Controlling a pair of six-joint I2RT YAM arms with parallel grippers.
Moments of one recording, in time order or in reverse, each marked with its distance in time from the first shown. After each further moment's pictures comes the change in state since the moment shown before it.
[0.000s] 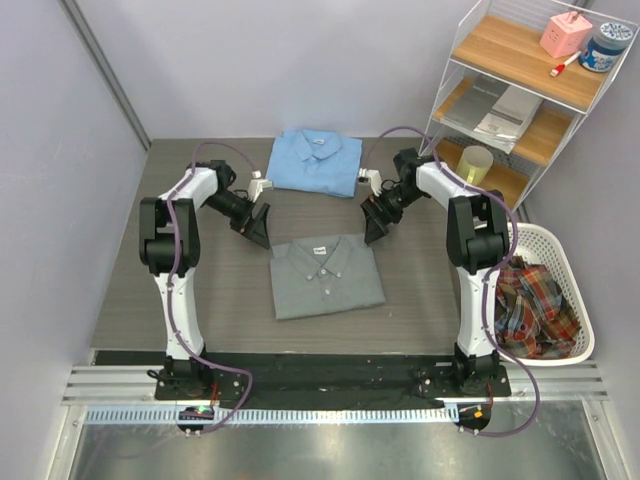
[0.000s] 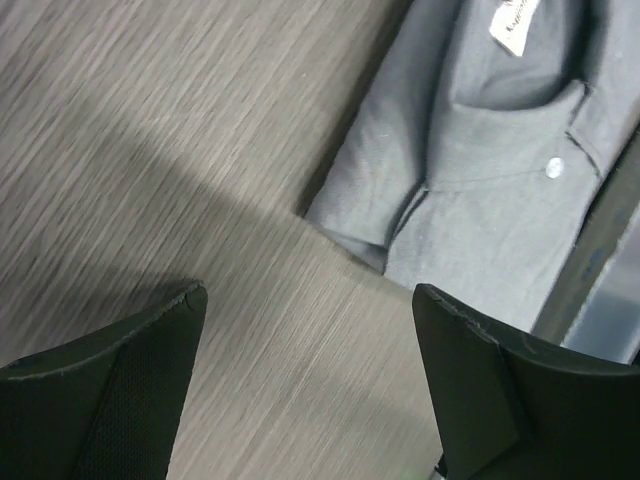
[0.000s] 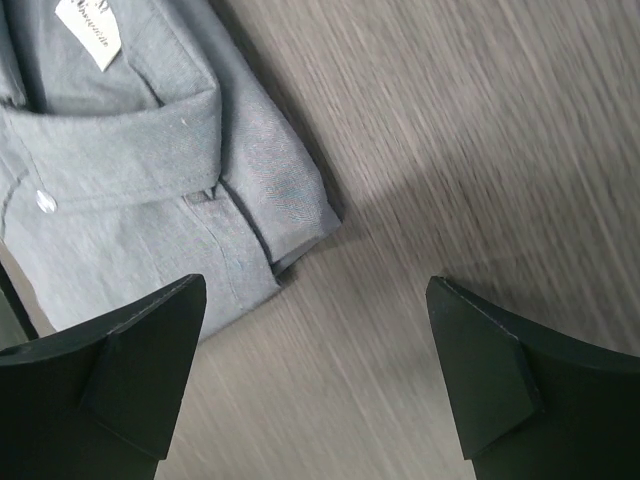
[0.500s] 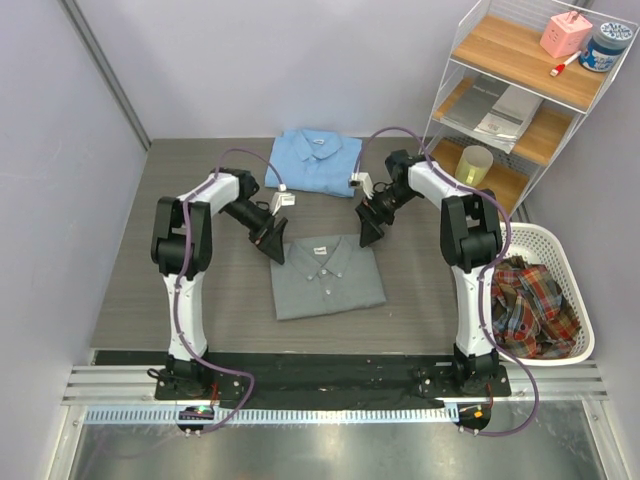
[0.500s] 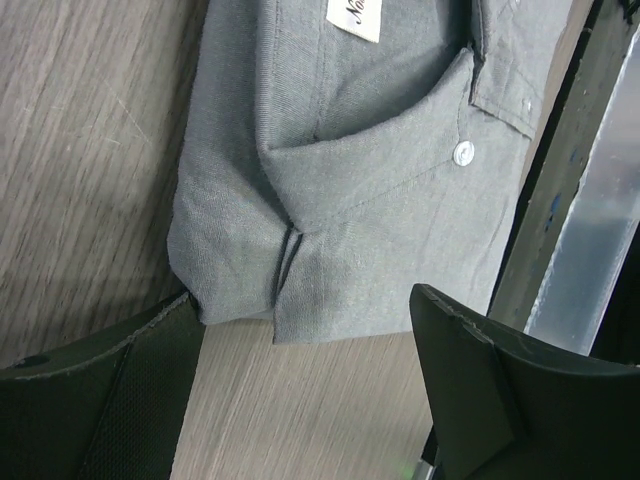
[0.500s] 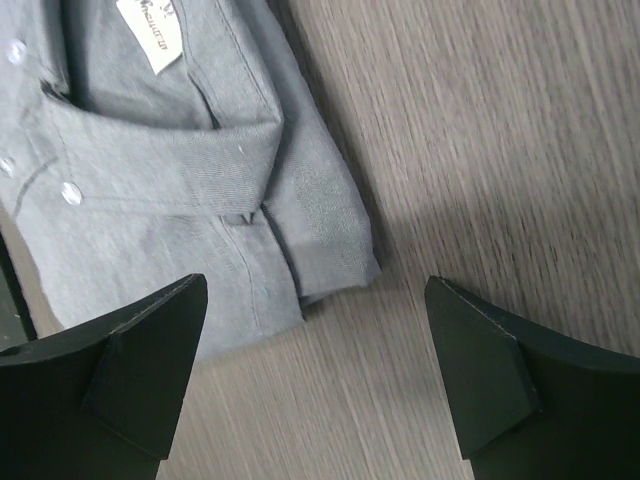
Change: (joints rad) left arm -0.126 0.037 -0.002 -0.124 0.072 0.163; right arm 0.040 0.058 0.079 -0.099 -0.052 -0.171
